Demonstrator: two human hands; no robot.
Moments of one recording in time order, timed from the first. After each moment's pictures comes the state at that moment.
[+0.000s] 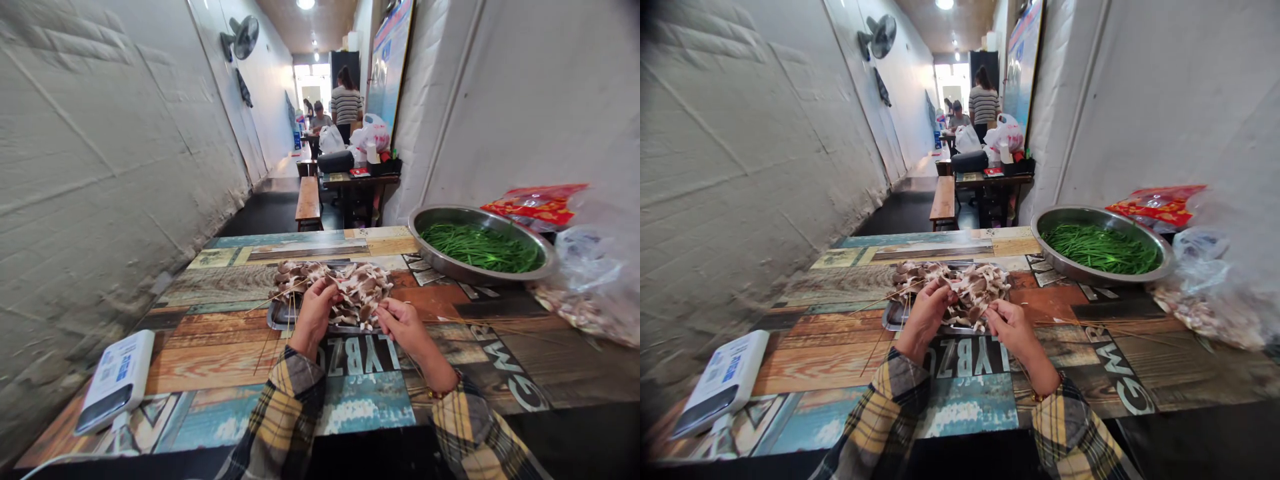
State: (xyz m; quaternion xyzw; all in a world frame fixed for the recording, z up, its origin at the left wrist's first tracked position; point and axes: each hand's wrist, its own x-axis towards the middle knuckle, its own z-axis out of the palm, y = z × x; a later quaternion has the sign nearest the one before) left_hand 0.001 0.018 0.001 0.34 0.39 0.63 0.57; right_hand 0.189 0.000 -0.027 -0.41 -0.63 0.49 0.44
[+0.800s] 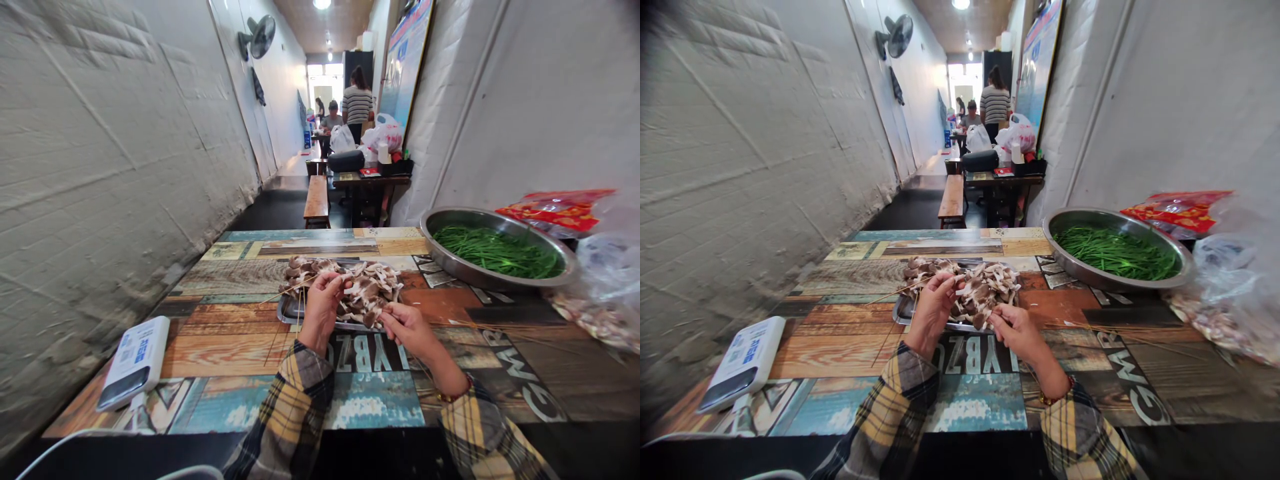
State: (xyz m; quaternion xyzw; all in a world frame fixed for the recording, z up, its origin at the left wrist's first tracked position) left_hand -0.004 0.016 0.002 0.26 0.36 0.69 0.58; right_hand 0.186 -0.005 -0.024 -0.42 -0.68 0.48 0.37
